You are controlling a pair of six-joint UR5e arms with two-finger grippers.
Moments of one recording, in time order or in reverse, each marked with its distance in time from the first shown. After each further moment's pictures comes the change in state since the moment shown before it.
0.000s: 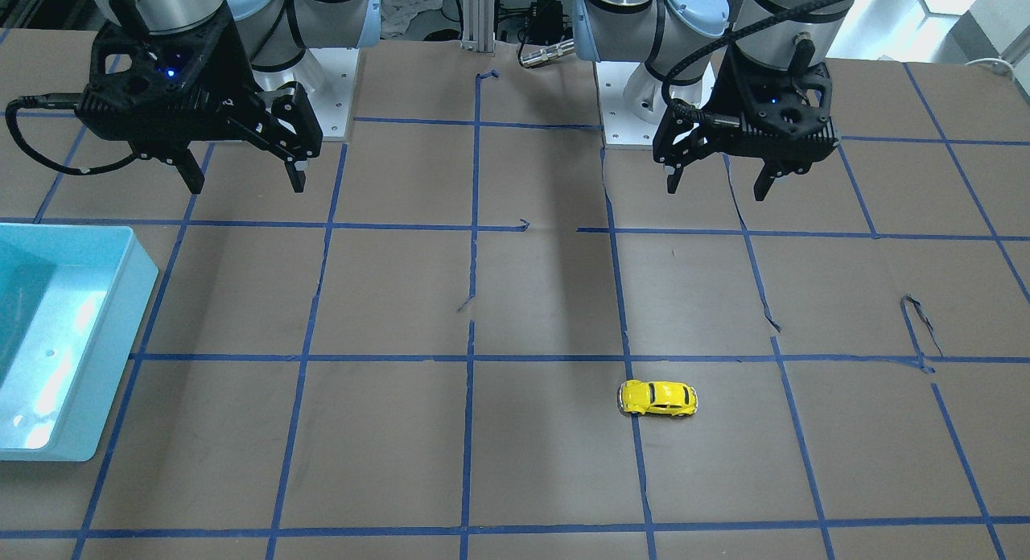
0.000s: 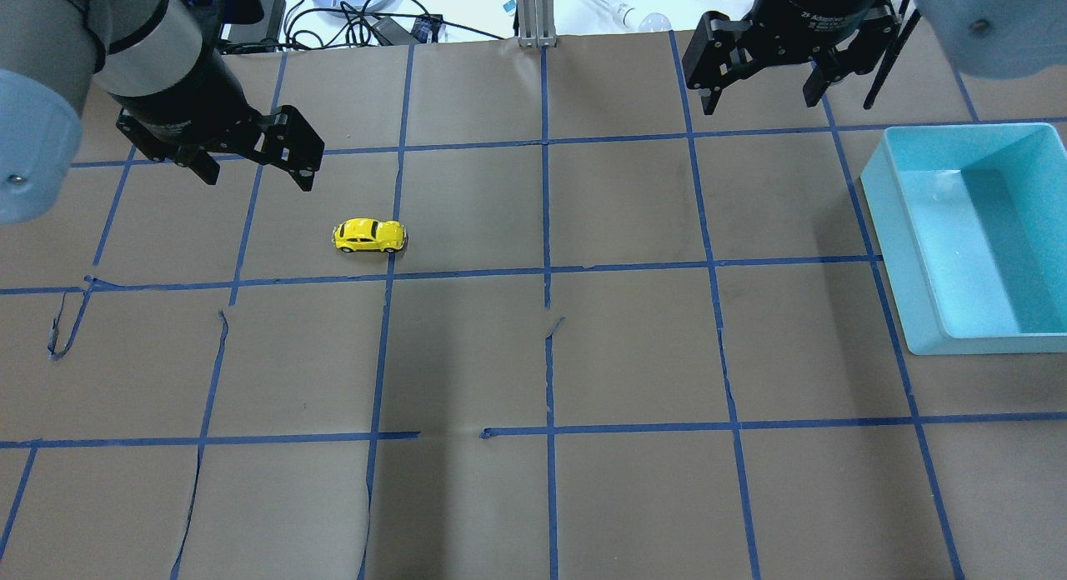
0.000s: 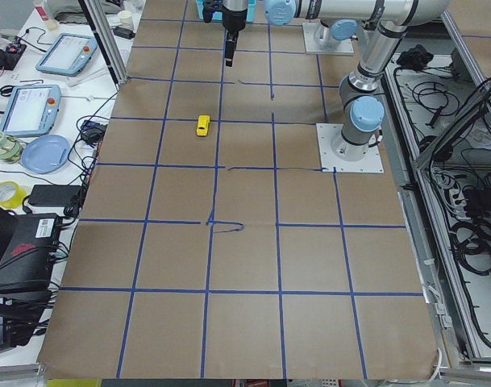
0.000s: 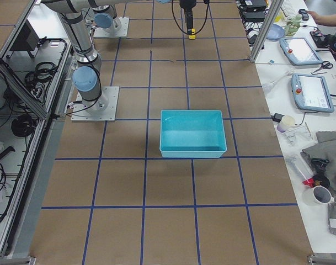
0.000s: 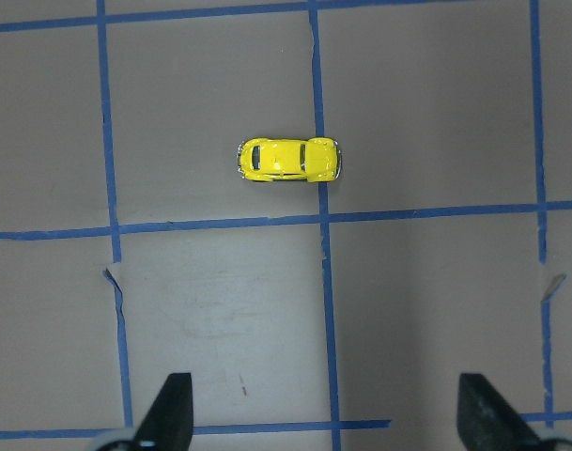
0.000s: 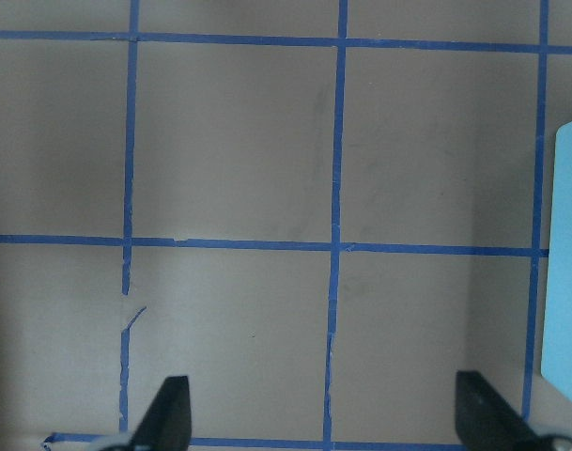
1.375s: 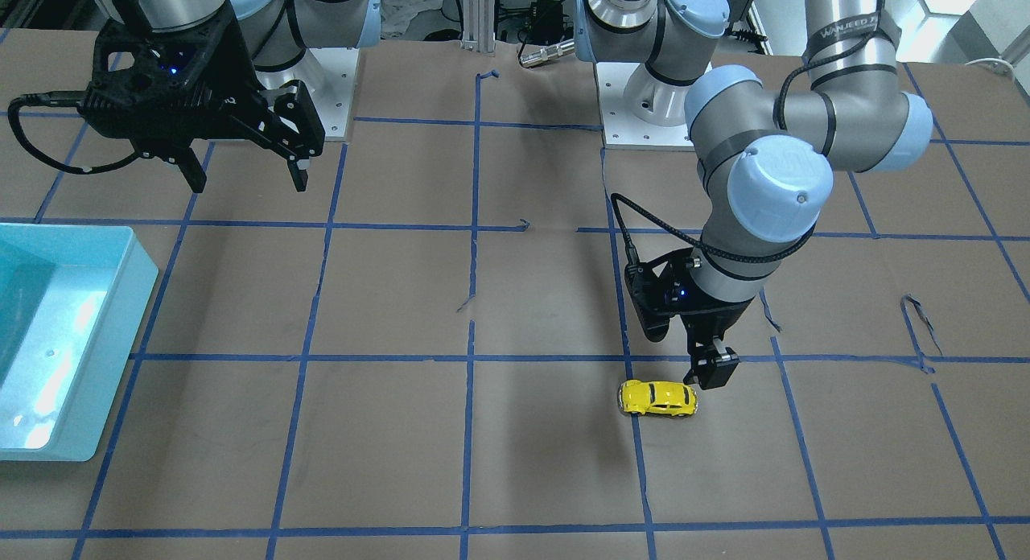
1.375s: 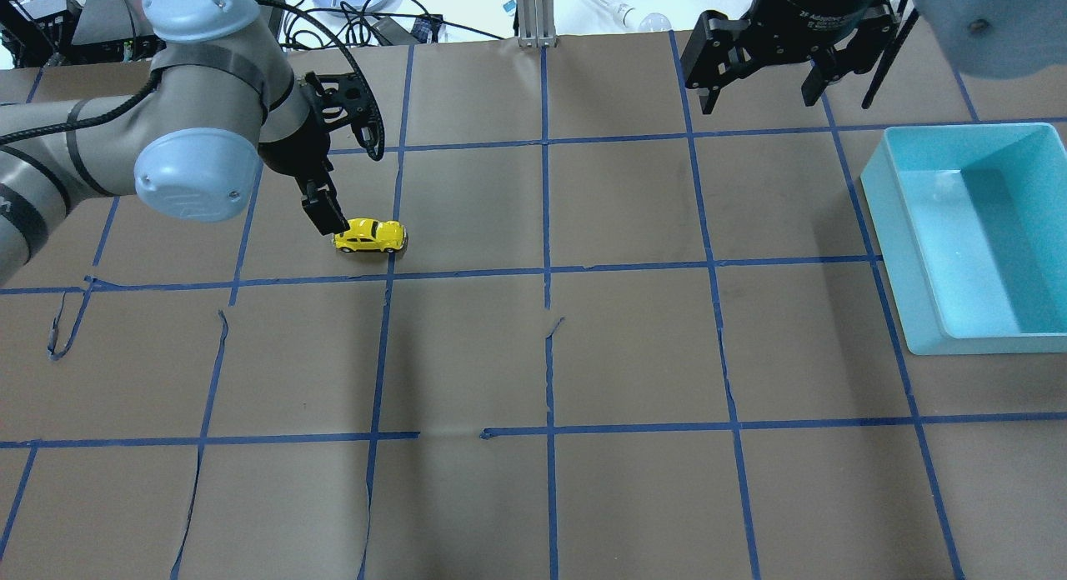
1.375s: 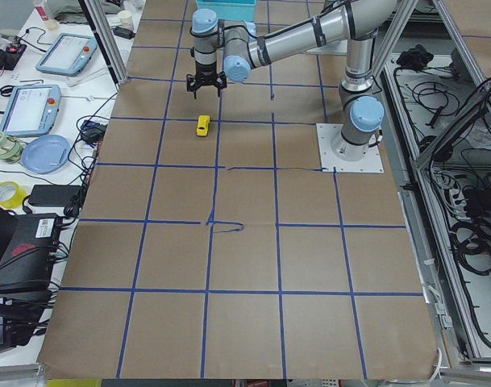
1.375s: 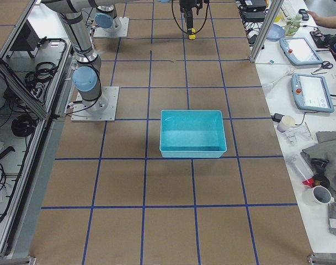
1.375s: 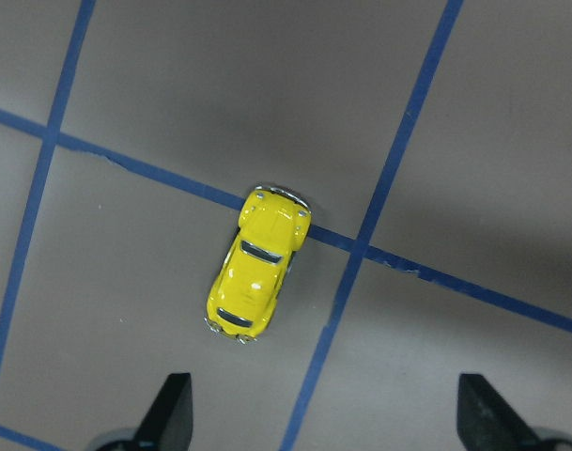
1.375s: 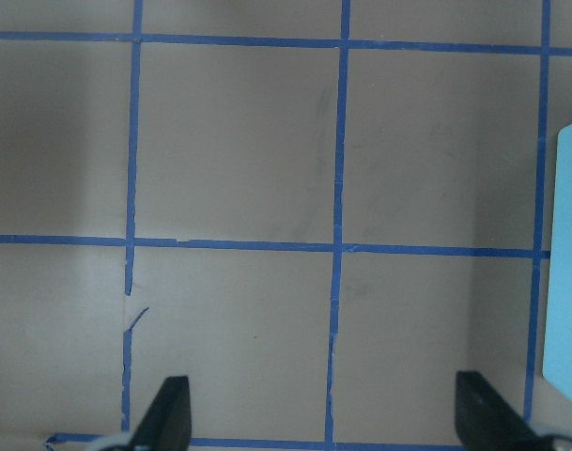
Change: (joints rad) left arm 0.008 -0.360 -0.073 0.431 -0.011 1.268; right arm 0.004 0.000 -0.002 0.000 0.000 0.002
